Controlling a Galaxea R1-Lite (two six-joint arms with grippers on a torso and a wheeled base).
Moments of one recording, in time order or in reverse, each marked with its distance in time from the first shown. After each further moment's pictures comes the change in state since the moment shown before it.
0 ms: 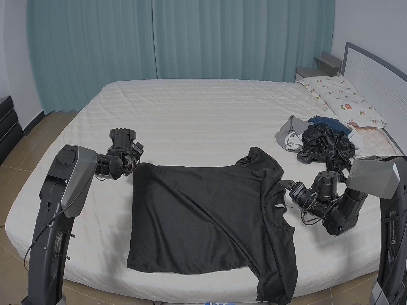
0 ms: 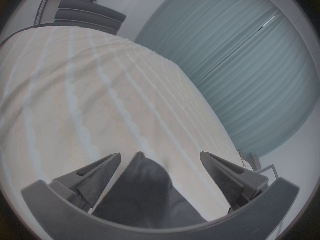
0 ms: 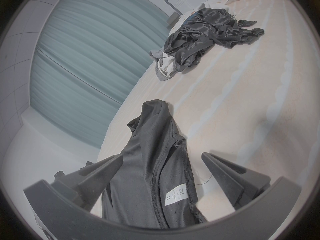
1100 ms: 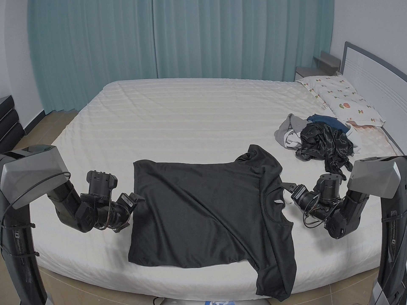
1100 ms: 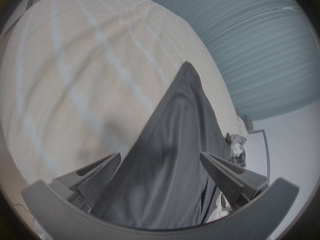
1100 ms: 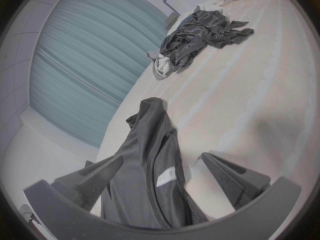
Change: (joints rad) left arm -0.073 -0.501 1.259 -0.506 -0.332 -0.055; right arm -0.007 -0.009 0.057 -0.036 0.001 -0.001
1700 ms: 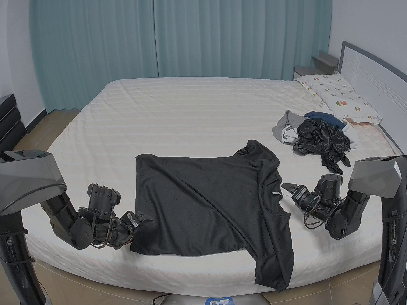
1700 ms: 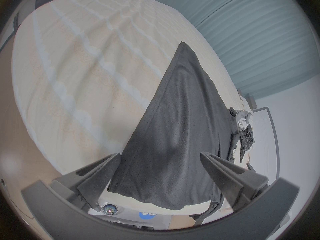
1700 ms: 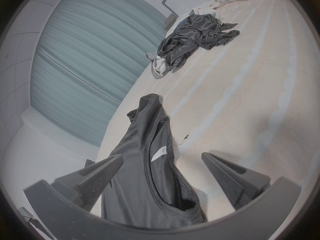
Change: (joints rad) left arm -0.072 -0.068 0.148 -0.006 0.001 0.101; right arm -0.002 -0.005 0.013 -0.004 0.000 0.000
